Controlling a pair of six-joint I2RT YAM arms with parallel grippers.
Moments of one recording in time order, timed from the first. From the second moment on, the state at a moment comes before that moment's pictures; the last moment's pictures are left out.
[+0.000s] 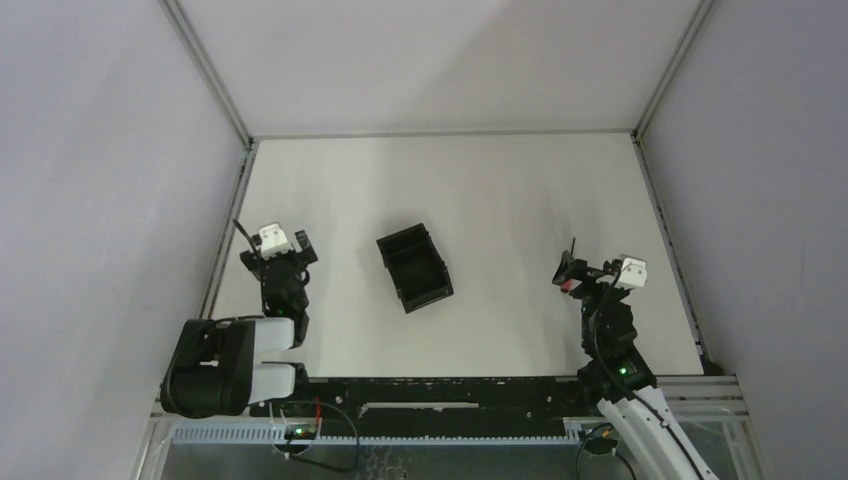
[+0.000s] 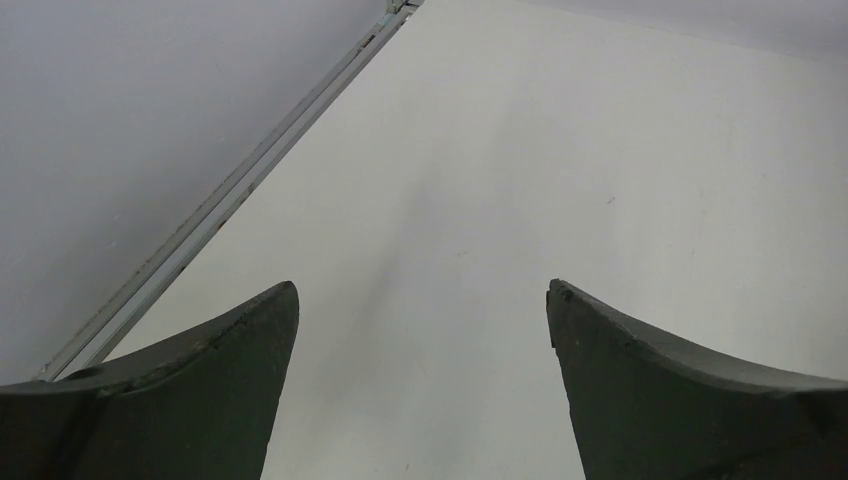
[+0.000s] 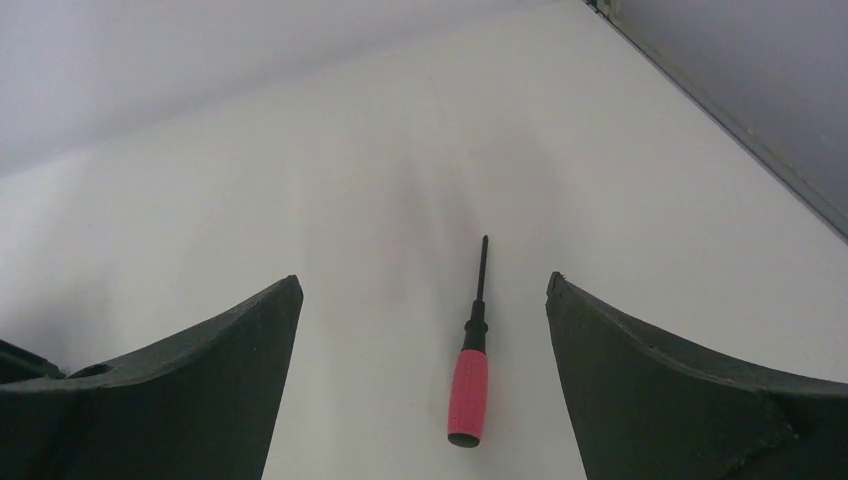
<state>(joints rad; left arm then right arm) -0.04 1.28 0.13 1.09 -0.46 -0.03 0.38 0.14 0.10 0.00 0.55 0.22</state>
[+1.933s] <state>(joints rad) -0.04 1.28 0.13 1.09 -0.46 -0.03 0.15 1.51 1.61 -1.27 0.13 0.29</state>
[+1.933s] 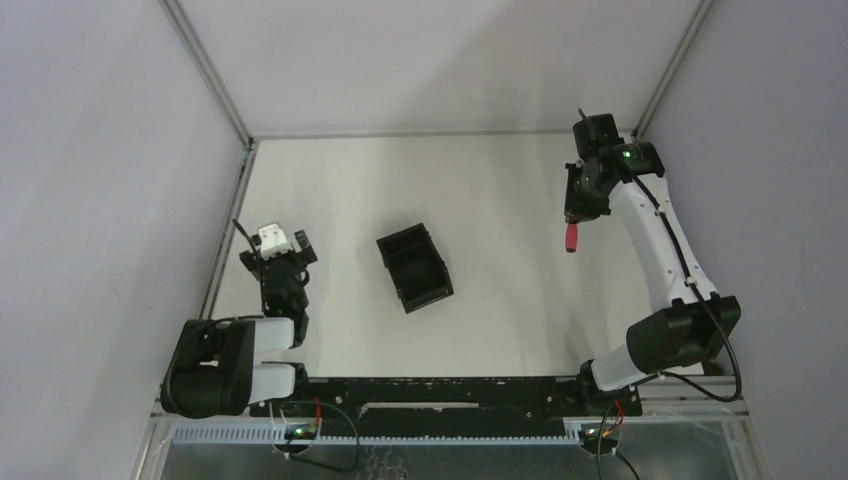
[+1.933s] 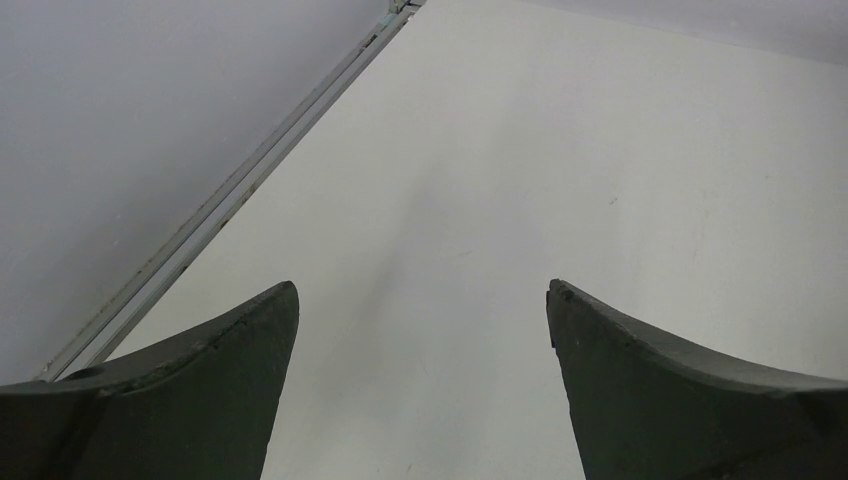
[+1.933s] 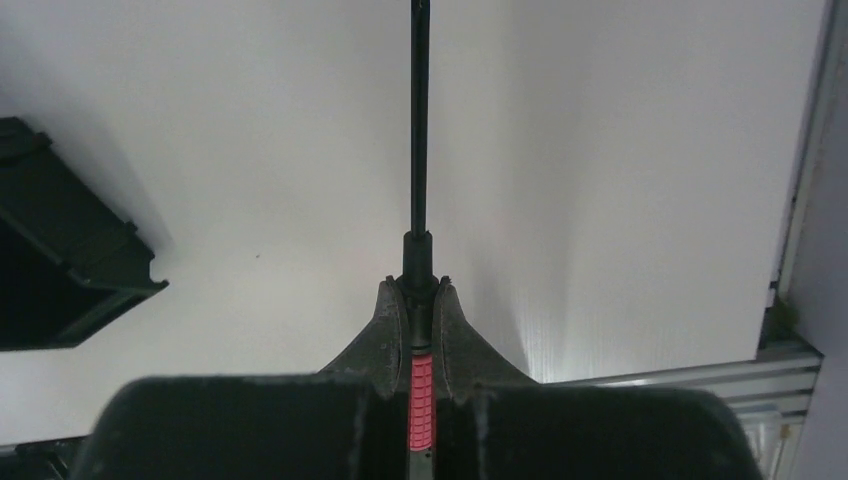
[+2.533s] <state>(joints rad) -0.04 1.28 0.13 1.09 -0.46 -0.03 0.77 1.84 1.94 -1.11 0.04 0.37</state>
